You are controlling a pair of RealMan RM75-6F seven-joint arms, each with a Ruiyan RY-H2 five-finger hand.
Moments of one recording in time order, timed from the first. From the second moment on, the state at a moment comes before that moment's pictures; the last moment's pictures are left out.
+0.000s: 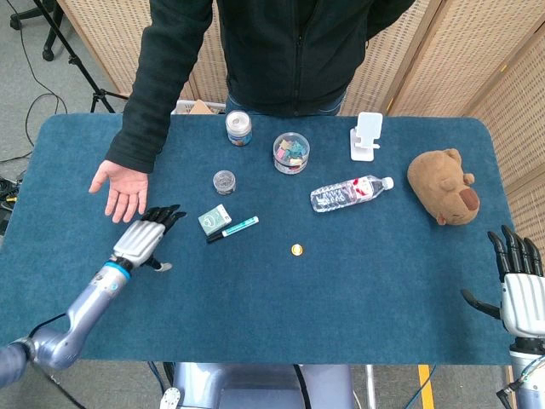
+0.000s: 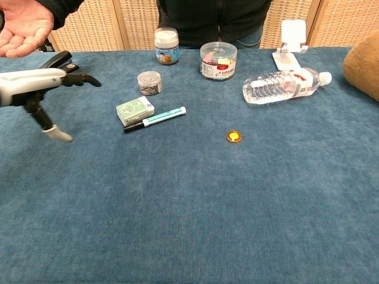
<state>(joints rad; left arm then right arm) -0.63 -1.40 -0.20 -1.46 1.18 0.78 0.12 0.07 -1.21 0.14 -1.51 -1.47 1.57 0.03</state>
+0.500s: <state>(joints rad) -0.84 -1.61 -0.26 -1.24 0.87 0.72 0.34 0.07 -1.21 0.15 -1.49 -1.45 1.55 0.06</state>
